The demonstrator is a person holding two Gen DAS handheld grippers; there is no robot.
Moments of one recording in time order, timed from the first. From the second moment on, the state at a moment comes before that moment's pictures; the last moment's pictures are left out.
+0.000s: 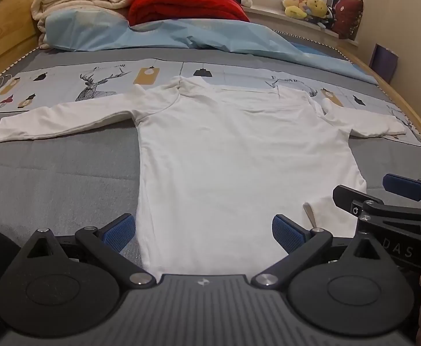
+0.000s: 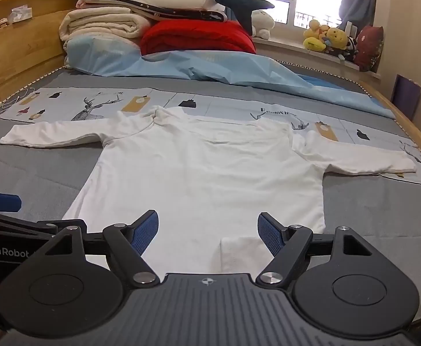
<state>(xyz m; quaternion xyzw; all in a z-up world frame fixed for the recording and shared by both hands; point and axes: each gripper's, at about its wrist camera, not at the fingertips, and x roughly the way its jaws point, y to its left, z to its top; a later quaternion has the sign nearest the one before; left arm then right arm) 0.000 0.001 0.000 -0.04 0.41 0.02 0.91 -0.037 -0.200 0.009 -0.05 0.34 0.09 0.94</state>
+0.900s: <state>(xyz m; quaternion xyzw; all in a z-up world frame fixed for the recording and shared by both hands) 0.000 0.001 -0.002 -0.04 0.41 0.02 0.91 -0.035 -0.200 0.008 -0.05 0.34 0.09 0.94</state>
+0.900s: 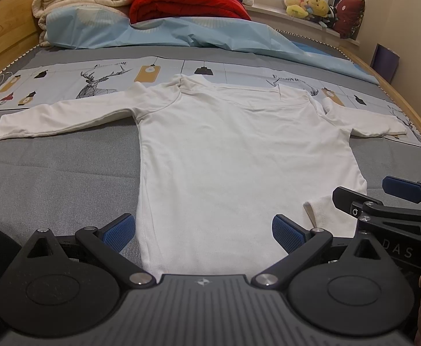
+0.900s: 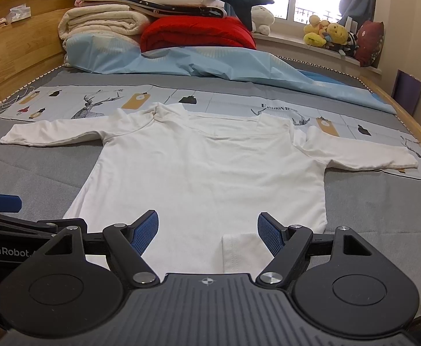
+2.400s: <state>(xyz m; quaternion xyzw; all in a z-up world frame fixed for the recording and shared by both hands) 0.025 0.033 -0.012 -0.11 0.42 0.04 0.90 0.018 -0.285 -0.023 0.08 0.40 -0.03 0.91</state>
